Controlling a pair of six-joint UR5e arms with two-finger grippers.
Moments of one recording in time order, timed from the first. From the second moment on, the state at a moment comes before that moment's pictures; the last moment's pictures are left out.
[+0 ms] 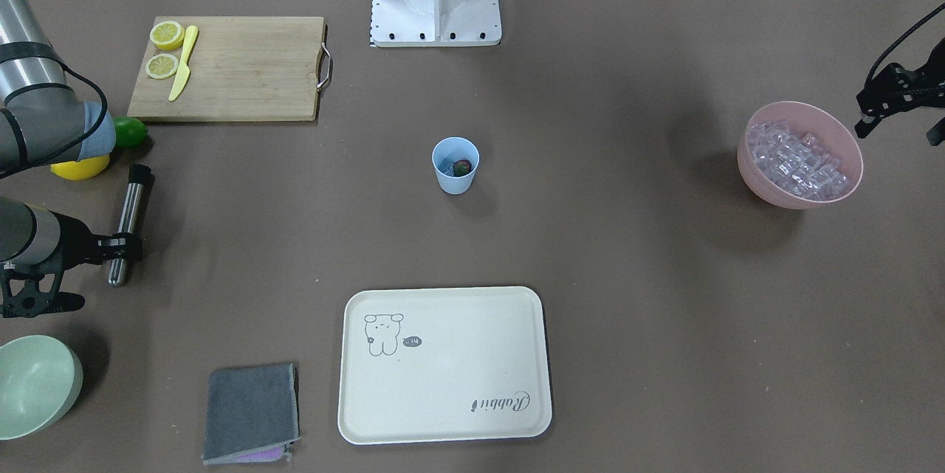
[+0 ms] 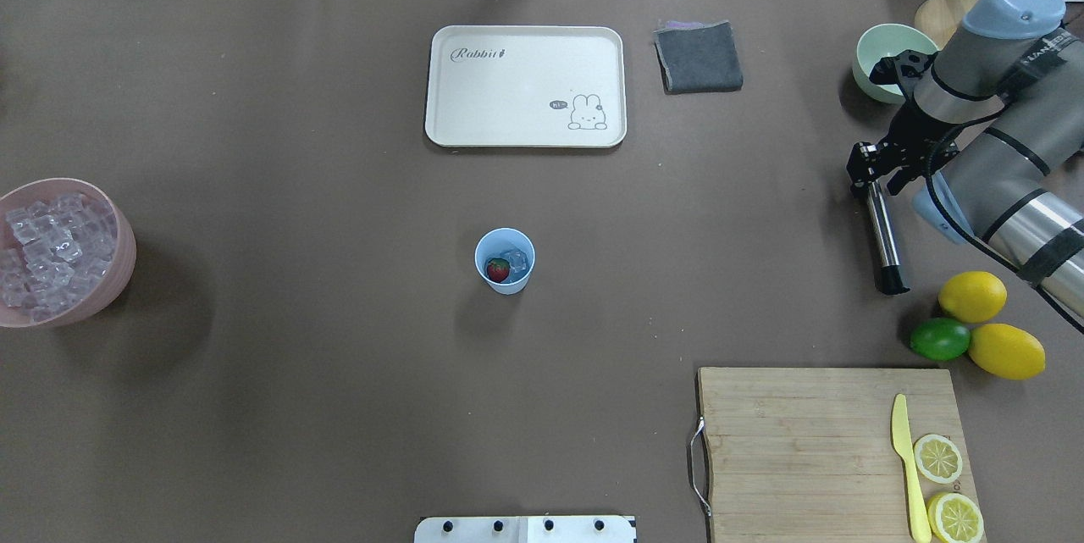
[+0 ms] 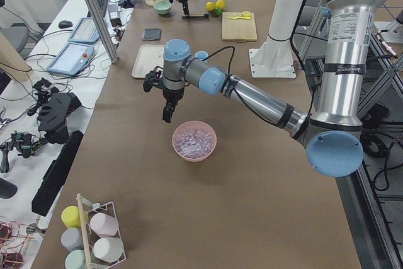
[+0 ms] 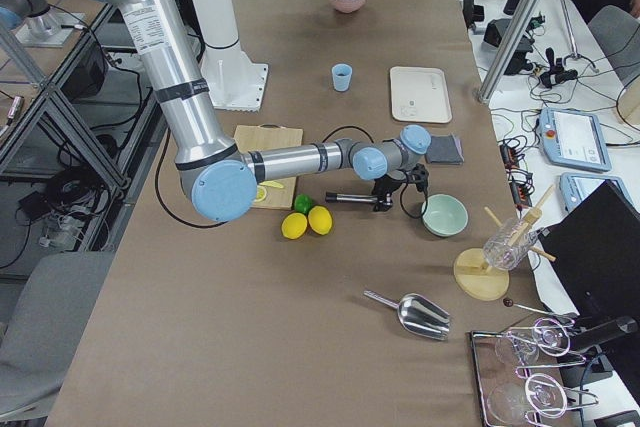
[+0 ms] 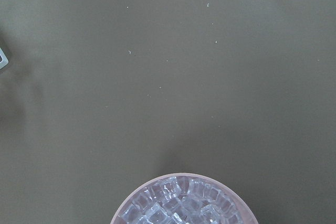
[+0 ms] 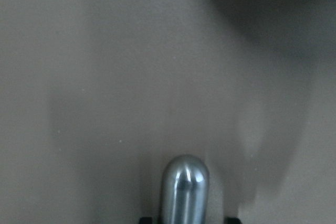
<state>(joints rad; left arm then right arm) -1.29 -1.62 -1.99 -1.58 -2.23 -0.34 1.02 -1.22 1.31 -1.39 2.33 0.50</state>
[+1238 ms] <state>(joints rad) -1.29 -1.63 -2.00 -1.58 -2.24 -0.34 0.89 -1.17 1.93 -1.36 2.12 0.86</state>
